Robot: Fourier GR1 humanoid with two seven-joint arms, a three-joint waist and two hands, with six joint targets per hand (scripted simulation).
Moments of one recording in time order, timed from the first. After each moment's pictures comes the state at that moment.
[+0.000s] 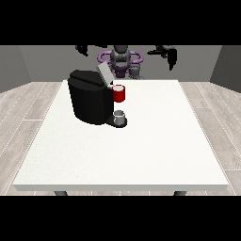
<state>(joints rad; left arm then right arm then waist) -0.51 0.03 0.31 -0.90 -0.16 -0.30 -0.20 -0.27 -0.17 -0.03 -1.43 -0.03 0.00 0.04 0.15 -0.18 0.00</state>
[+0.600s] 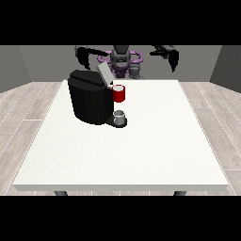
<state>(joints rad) -0.37 0.03 0.24 -1.16 -0.04 -0.30 -0.10 -0.39 -0.18 -0.10 -1.26 -0.07 0.05 -0.01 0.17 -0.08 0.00</state>
